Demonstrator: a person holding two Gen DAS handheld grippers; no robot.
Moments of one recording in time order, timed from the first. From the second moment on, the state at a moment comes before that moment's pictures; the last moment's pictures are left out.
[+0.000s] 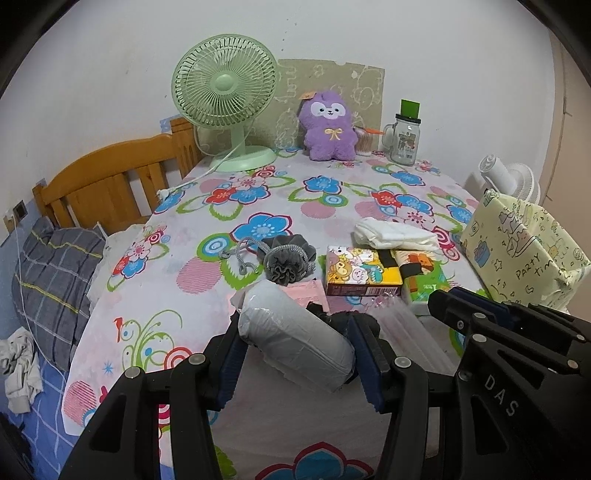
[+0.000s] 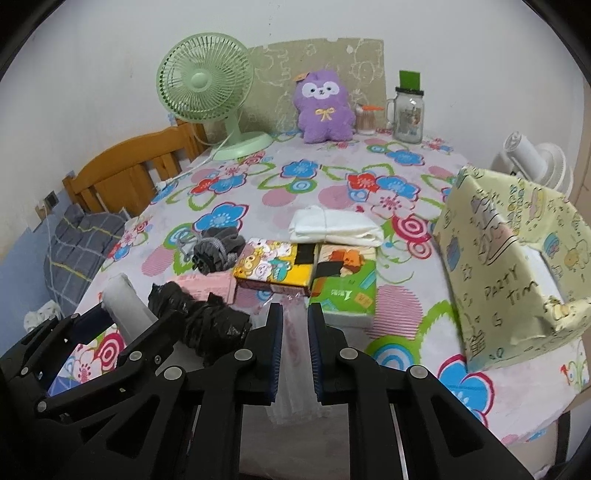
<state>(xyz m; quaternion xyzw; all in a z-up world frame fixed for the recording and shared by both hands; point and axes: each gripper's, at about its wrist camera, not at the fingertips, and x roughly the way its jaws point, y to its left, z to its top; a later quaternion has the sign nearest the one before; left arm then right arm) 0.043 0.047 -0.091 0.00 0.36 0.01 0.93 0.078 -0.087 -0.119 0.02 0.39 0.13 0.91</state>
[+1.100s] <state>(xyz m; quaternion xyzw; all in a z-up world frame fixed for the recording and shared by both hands) 0.052 0.067 -0.125 -0.01 0.40 0.01 0.91 0.090 -0.060 -0.151 -0.03 0.43 0.15 0.89</state>
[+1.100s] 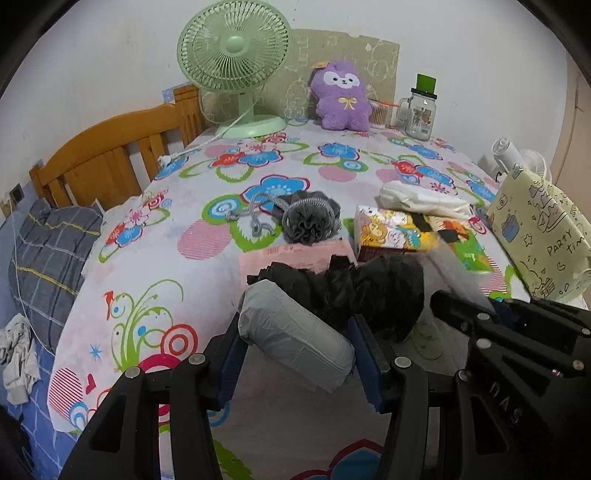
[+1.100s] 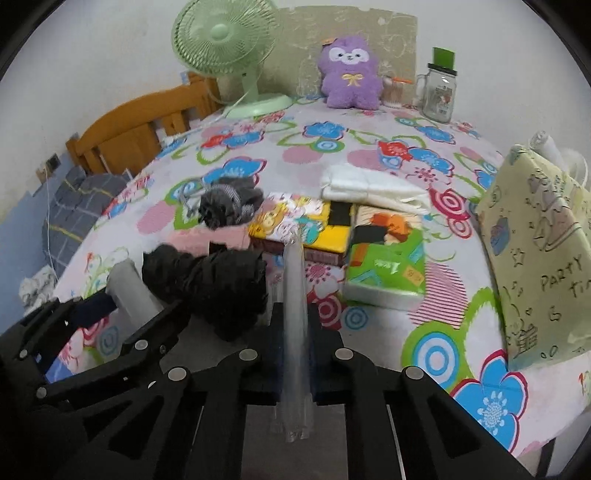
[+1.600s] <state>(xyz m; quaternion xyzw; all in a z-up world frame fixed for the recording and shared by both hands) 0.054 0.038 -0.084 0.01 0.37 -0.01 0.93 0.087 -0.092 -0.108 -0.01 0.39 0.13 0.91</state>
